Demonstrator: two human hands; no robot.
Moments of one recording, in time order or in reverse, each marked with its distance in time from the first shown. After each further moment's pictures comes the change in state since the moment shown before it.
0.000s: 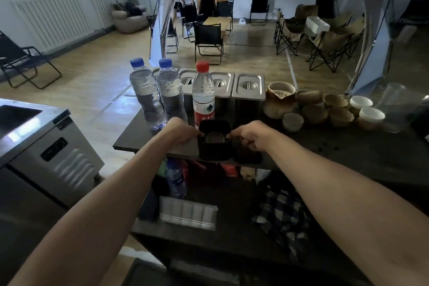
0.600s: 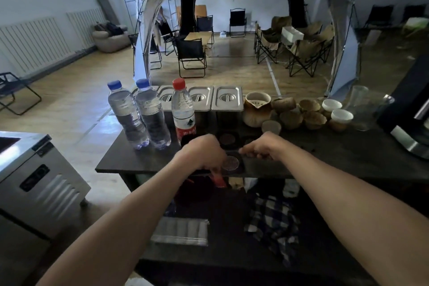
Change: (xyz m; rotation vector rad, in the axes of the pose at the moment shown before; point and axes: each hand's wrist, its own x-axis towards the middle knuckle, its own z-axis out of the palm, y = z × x) left_hand -0.076 0.069 0.058 0.509 -0.238 0.272; right_hand -0.009 0.038 -0.068 -0.229 0.135 0.036
